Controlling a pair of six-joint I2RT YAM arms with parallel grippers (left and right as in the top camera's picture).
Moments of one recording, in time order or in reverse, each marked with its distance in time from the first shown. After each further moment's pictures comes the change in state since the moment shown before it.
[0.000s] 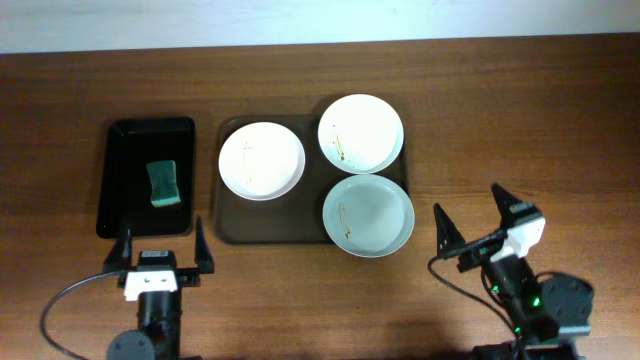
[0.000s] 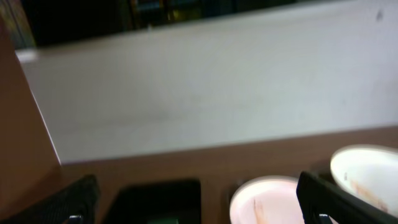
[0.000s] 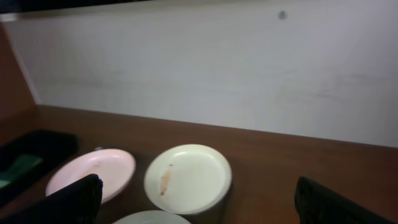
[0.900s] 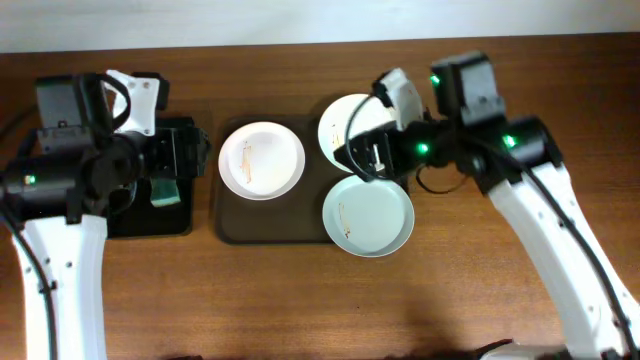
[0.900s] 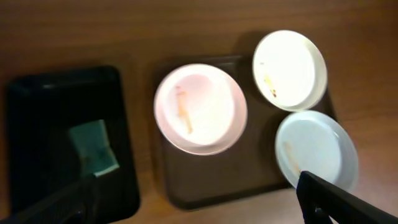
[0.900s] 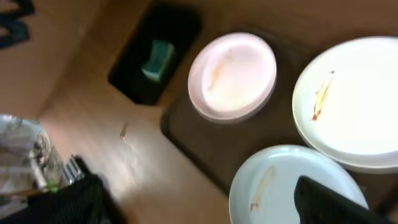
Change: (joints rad) left arm 0.000 1.365 1.454 -1.148 0.253 -0.011; right arm 0.331 1.174 1.219 -0.922 -0.224 0.004
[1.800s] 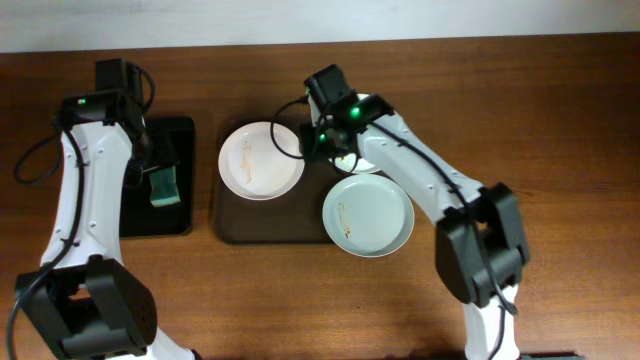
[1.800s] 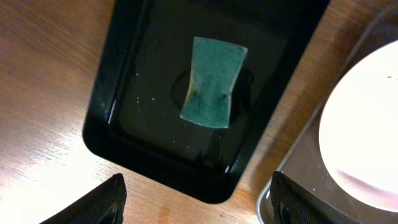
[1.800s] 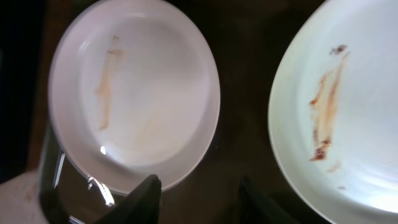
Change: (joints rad) left arm 0.040 0.411 0.015 -0.050 -0.514 -0.356; right arm 0.212 0.615 0.178 0.220 0.404 0.314
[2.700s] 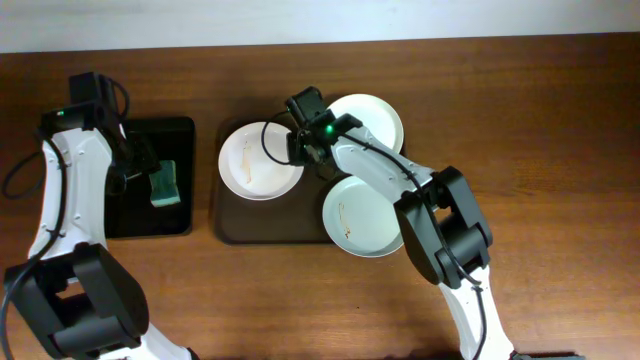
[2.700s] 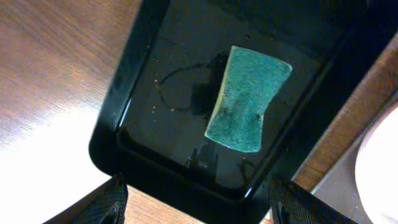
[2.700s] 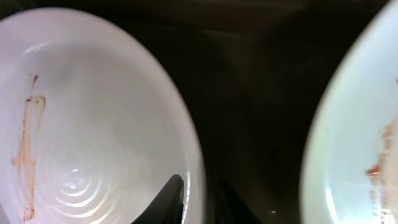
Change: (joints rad) left arm 0.114 0.030 -0.071 0.102 0.035 0.020; right arm 0.042 0.175 -0.001 0.207 0.130 0.089
